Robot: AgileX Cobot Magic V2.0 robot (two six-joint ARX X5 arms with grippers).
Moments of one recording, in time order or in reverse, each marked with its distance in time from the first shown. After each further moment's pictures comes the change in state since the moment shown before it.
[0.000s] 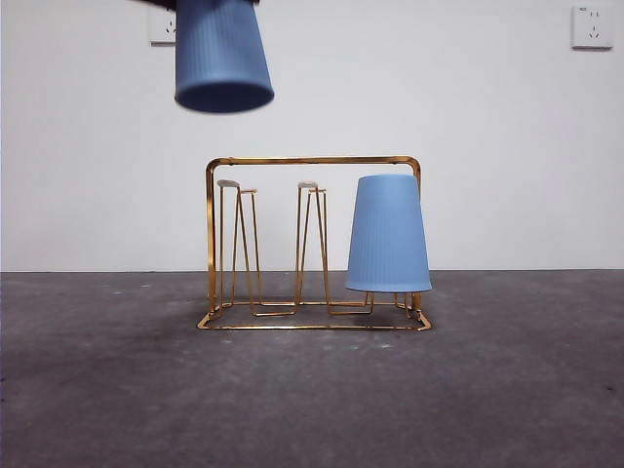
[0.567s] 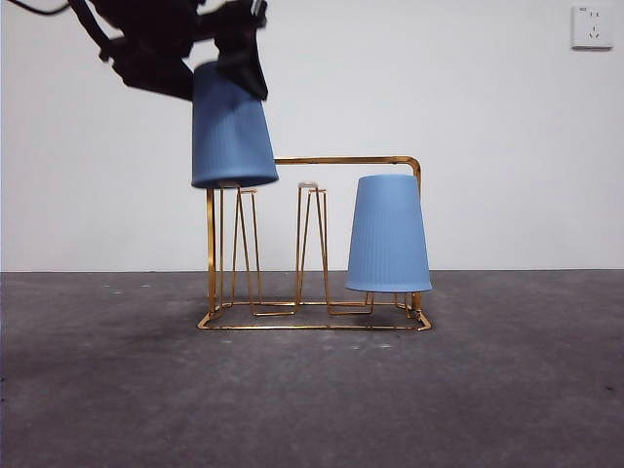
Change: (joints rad) left arm 0.046 0.188 -0.063 0.193 -0.002 0.008; right arm 0.000 0.000 0.000 -0.024 0.000 0.042
